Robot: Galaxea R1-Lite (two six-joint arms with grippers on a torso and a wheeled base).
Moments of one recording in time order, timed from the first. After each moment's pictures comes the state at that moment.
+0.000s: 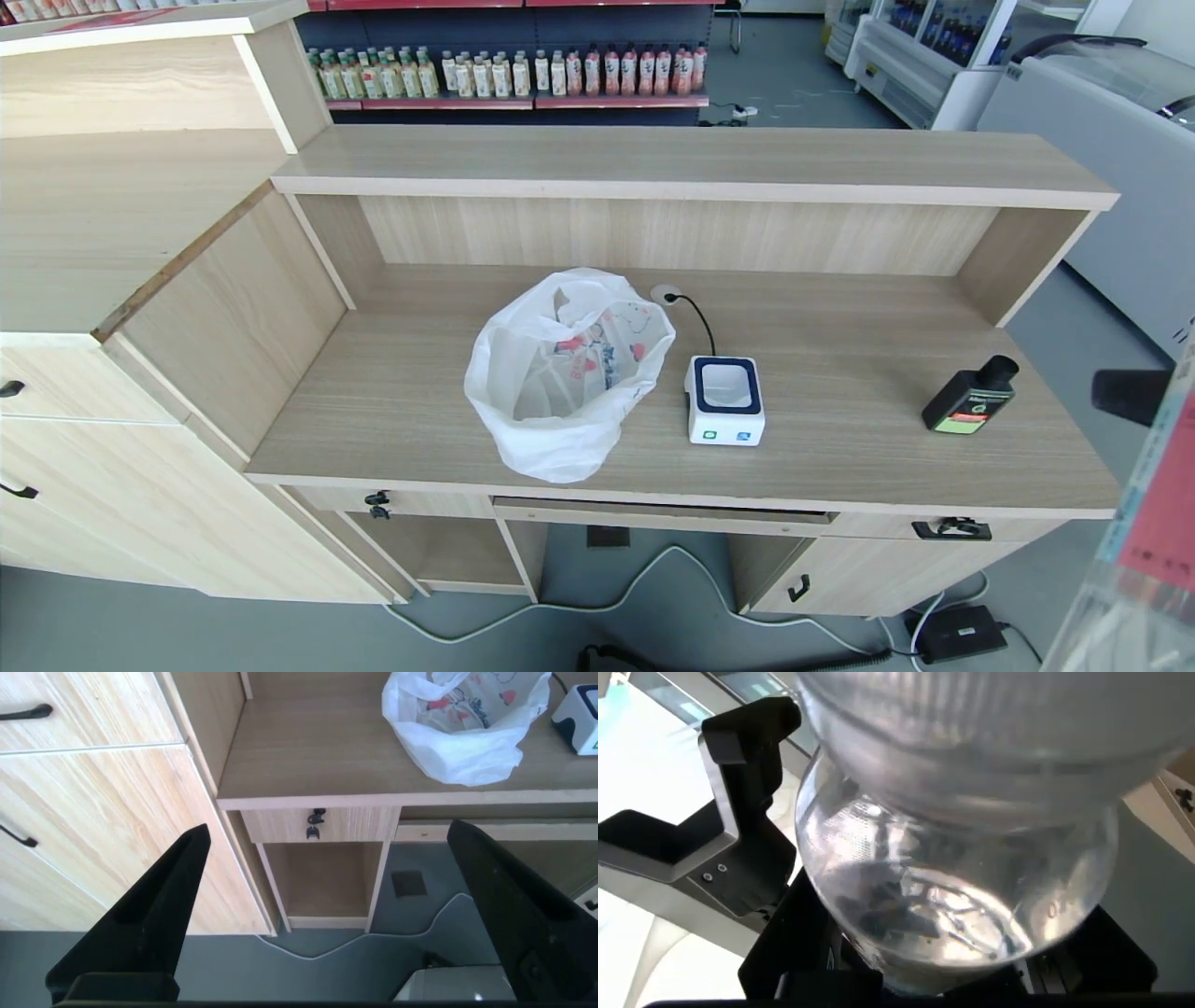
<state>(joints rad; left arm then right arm) 0.00 0.00 0.00 -0.06 0.00 0.10 0.33 1.09 -0.58 -0.95 1.18 0.88</state>
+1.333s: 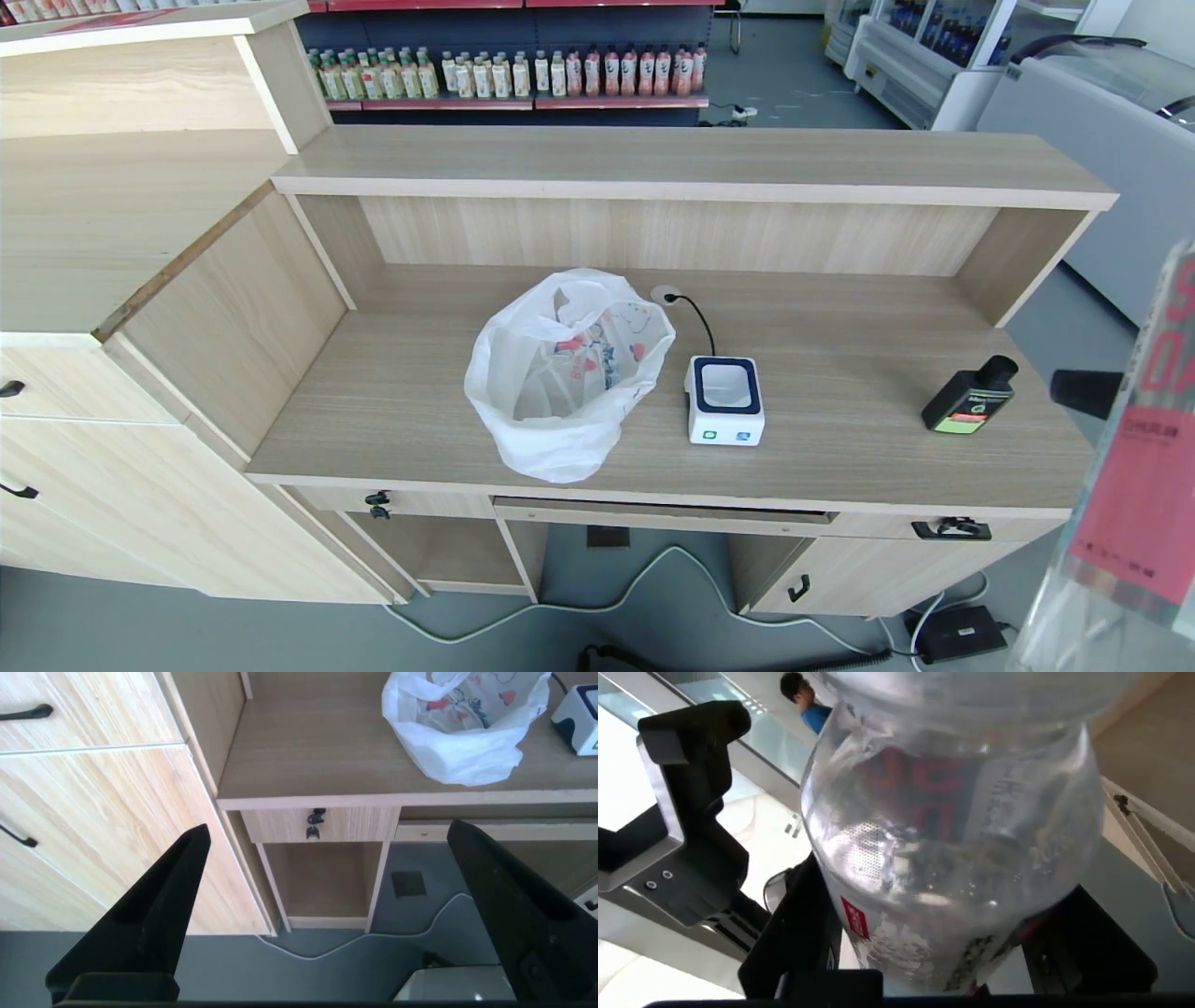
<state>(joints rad) 0.00 0.00 0.00 -0.06 0.00 0.10 0.25 1.11 -0.54 -0.95 1.17 0.80</state>
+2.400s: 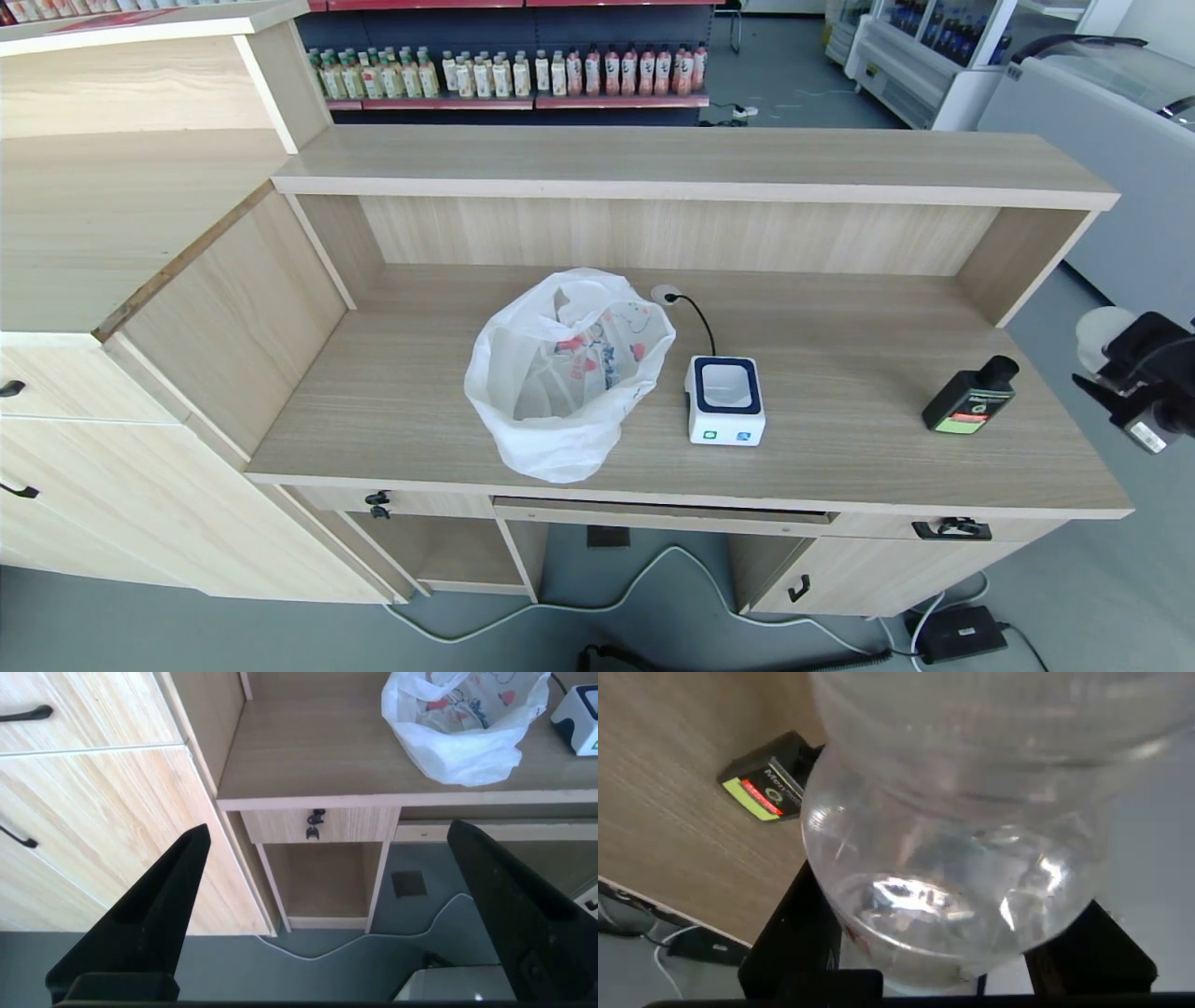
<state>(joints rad) 0.00 0.00 0.00 -0.06 0.00 0.10 -0.44 1.66 -0.59 -0.97 0.31 -1.11</state>
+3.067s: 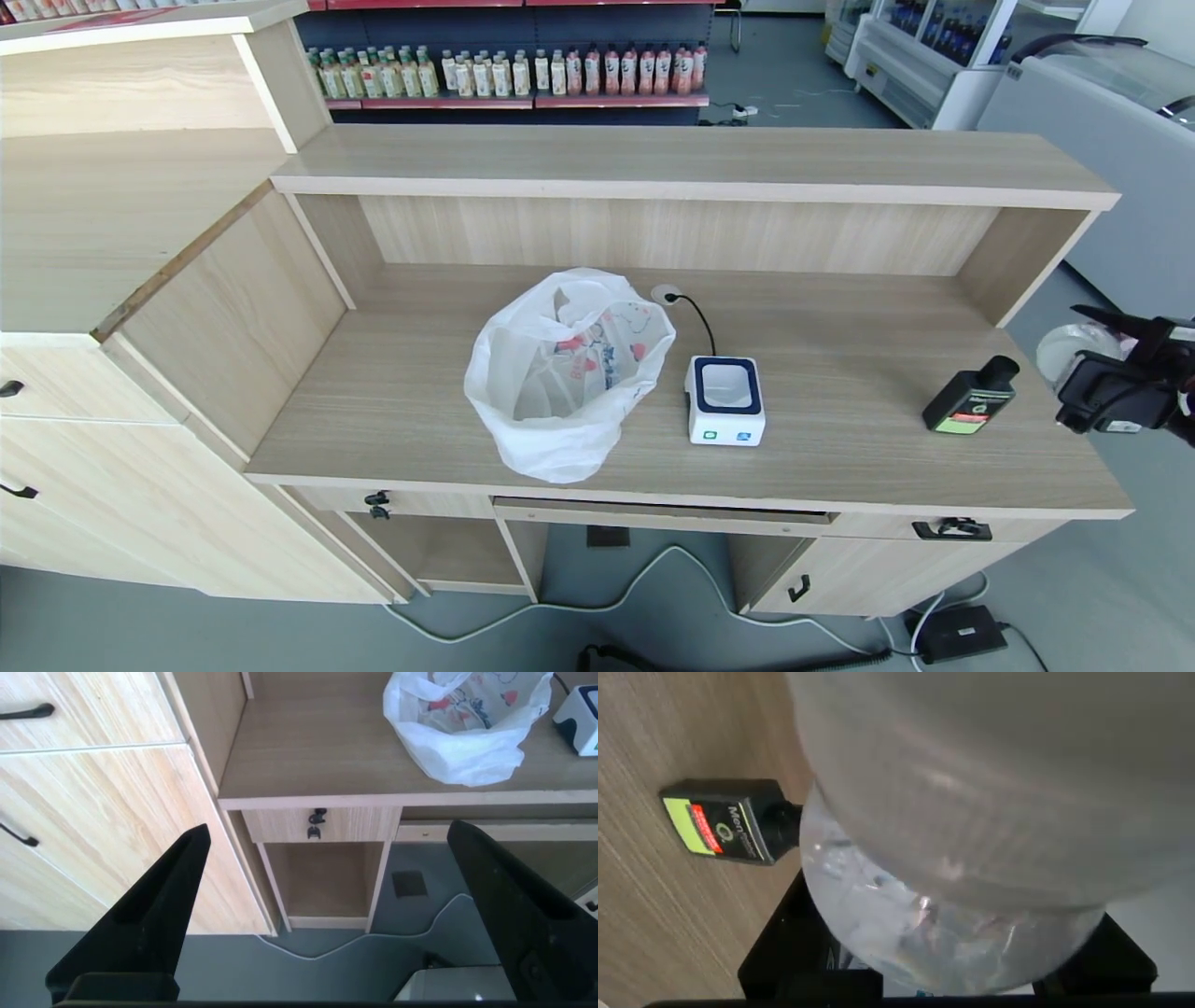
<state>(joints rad) 0.00 0.00 0.00 -0.06 0.00 0.10 -0.40 1.75 -0.60 -1.15 0.49 -1.49</state>
